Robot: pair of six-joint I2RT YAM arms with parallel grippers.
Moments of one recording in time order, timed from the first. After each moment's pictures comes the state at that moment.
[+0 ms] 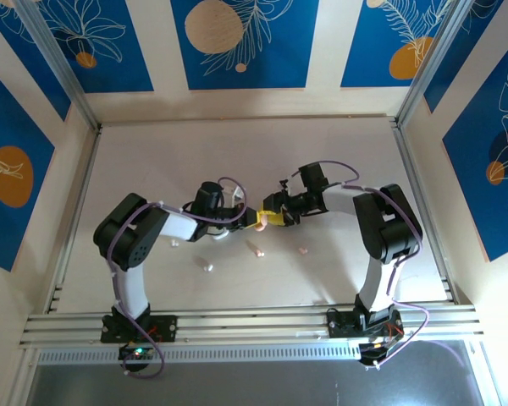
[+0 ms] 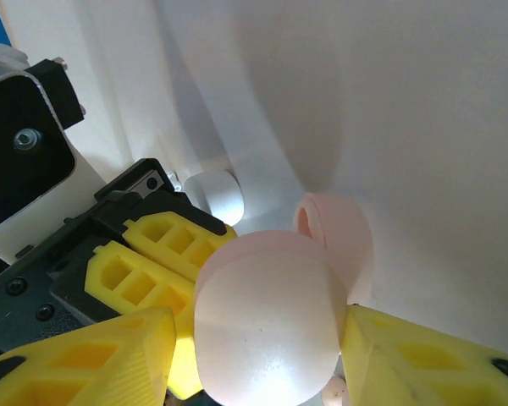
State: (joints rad) left arm -0.57 1.91 0.79 0.58 0.77 -0.87; right arm 0.34 1.87 0.99 -0.18 -0.96 0.71
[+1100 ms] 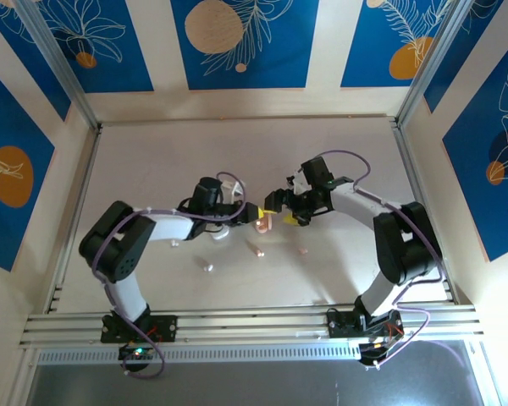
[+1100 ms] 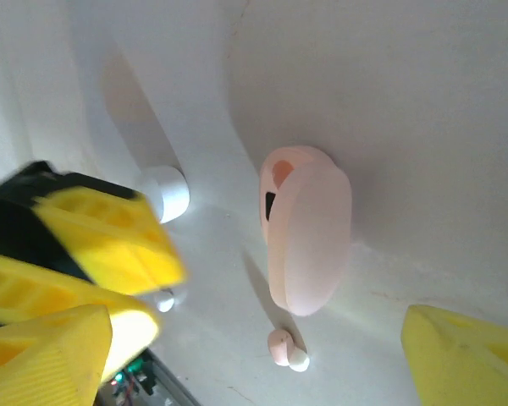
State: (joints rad) left arm -0.54 1.70 0.77 0.45 0.71 -0.77; right arm 0.40 1.62 1.01 -0.50 -0.60 0.57
